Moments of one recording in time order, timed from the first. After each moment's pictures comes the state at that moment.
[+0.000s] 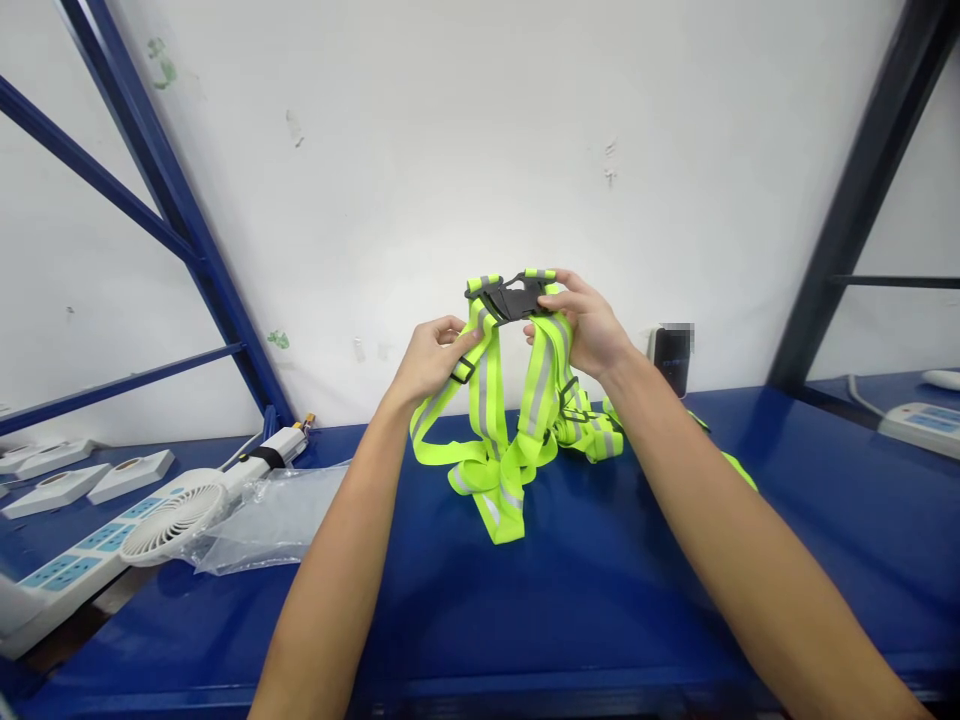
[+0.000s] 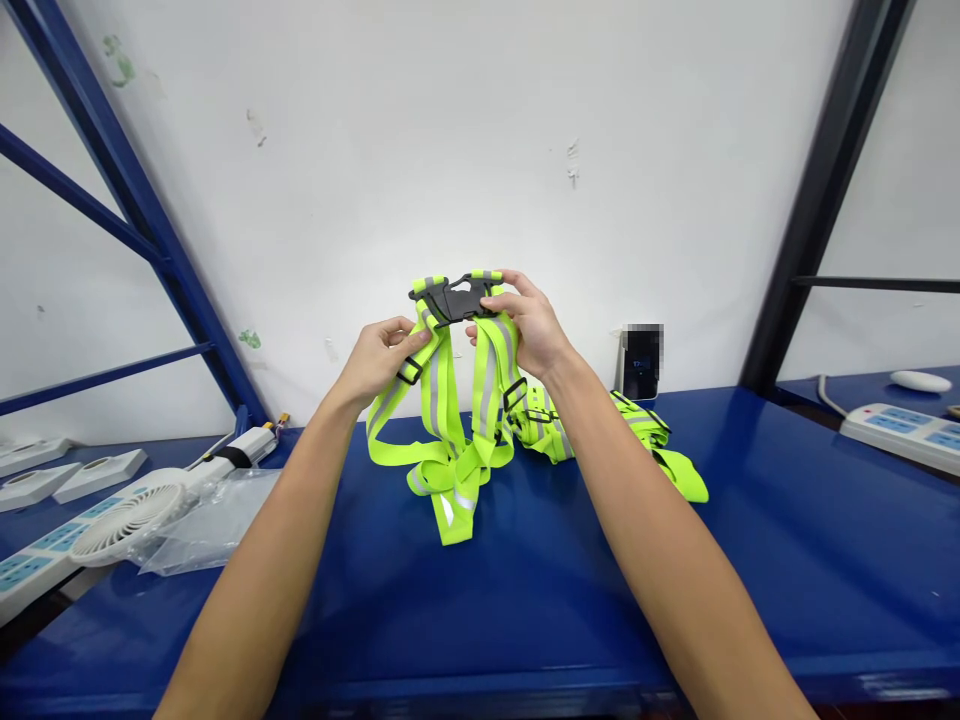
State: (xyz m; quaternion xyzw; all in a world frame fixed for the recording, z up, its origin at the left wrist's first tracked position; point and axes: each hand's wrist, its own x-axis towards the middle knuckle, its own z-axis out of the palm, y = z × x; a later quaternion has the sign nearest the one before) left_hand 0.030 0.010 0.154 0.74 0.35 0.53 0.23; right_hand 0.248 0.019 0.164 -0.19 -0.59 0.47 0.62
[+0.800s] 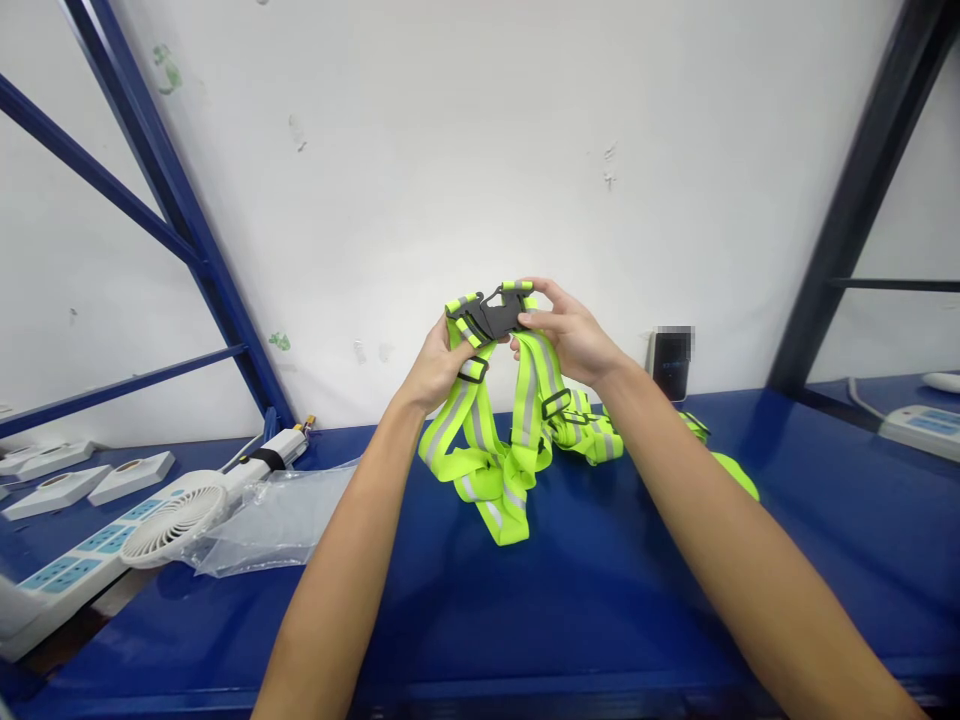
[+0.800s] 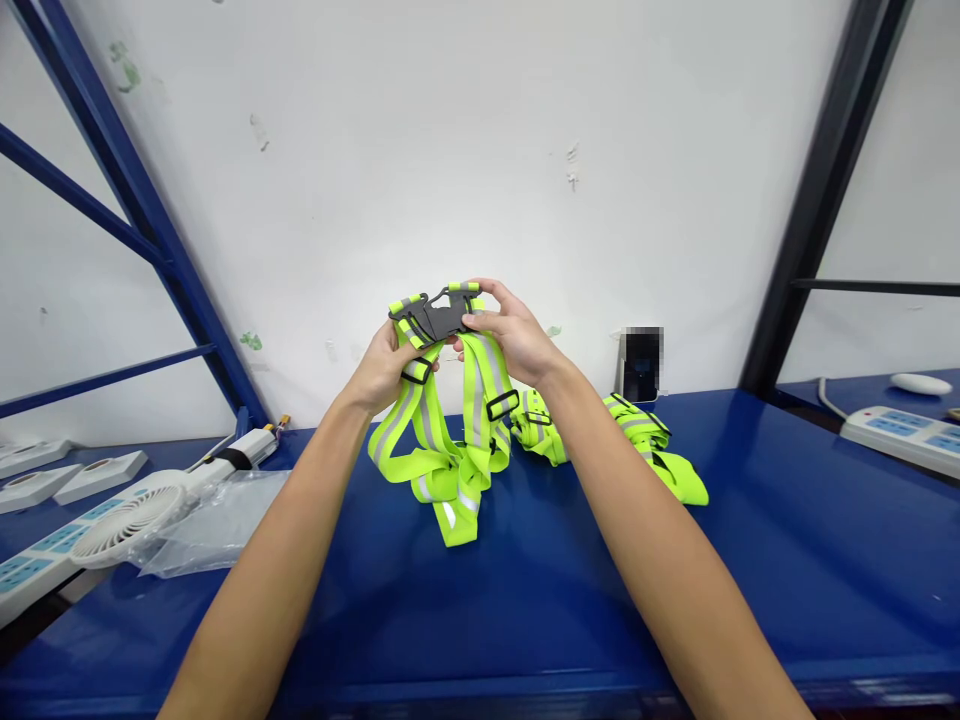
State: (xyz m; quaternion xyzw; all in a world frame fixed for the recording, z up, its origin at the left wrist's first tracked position) left_hand 0.044 0.018 0.143 0.71 0.19 0.57 0.37; right_hand 0.238 0.007 0.162 -0.11 -0.64 0.52 0.55
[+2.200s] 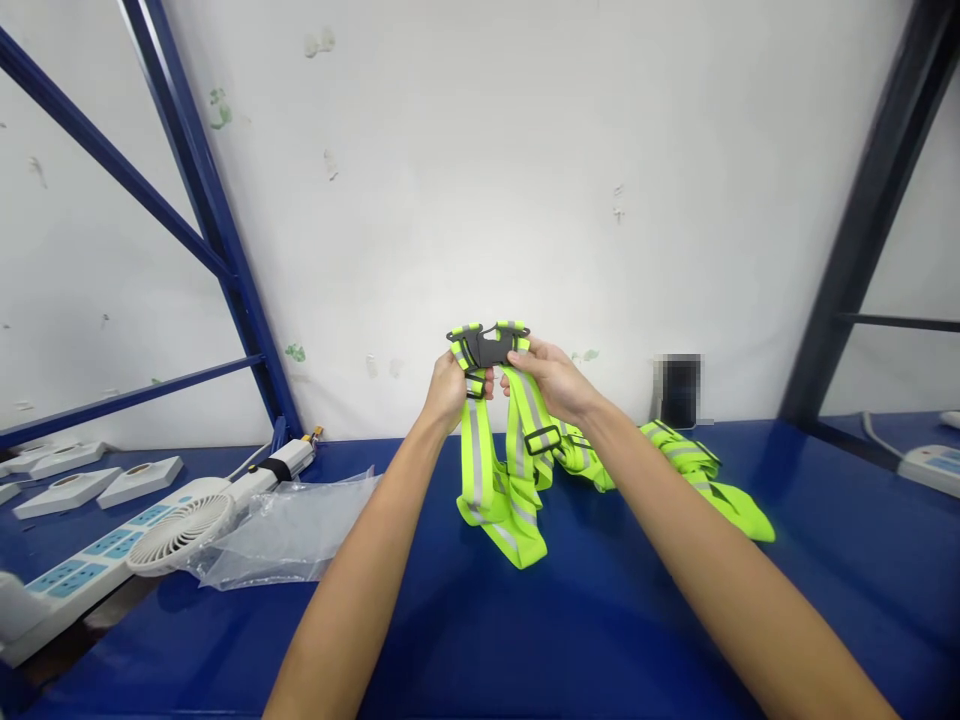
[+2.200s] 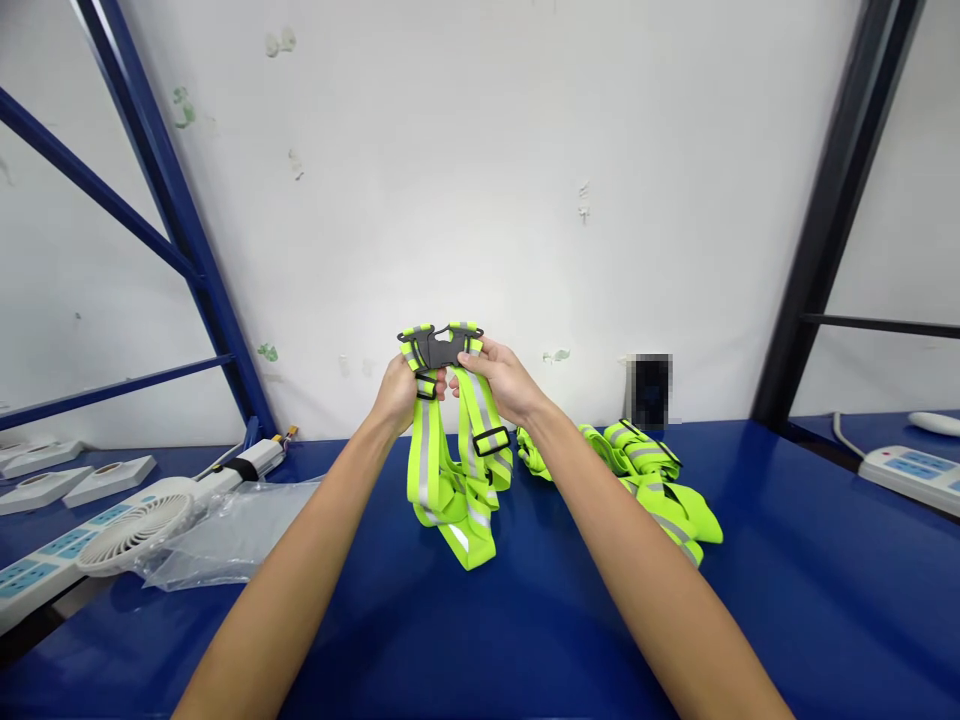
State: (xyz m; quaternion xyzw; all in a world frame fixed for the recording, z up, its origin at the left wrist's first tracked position) left_hand 0.050 0.019 0.137 0.60 0.28 0.62 0.42; right_hand 0.210 0.021 0.140 -0.10 -0.63 0.56 0.52
